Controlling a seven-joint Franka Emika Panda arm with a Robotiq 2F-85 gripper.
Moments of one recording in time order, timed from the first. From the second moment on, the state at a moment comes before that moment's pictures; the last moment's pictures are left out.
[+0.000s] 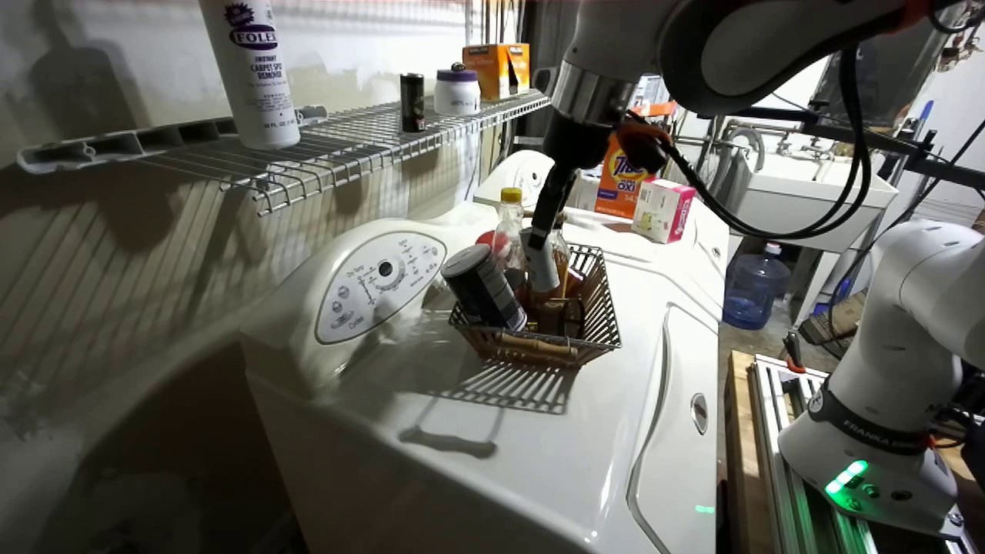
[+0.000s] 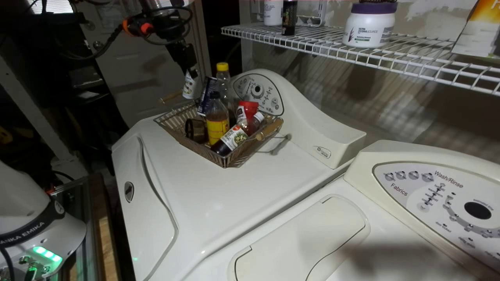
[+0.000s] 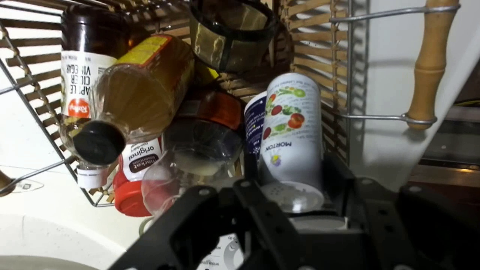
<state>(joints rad) 0.11 -0.32 0.11 -2.32 -0.07 2.23 0.16</state>
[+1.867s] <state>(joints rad) 0.02 -0.28 0.13 -2.45 -0.07 2.43 0.45</state>
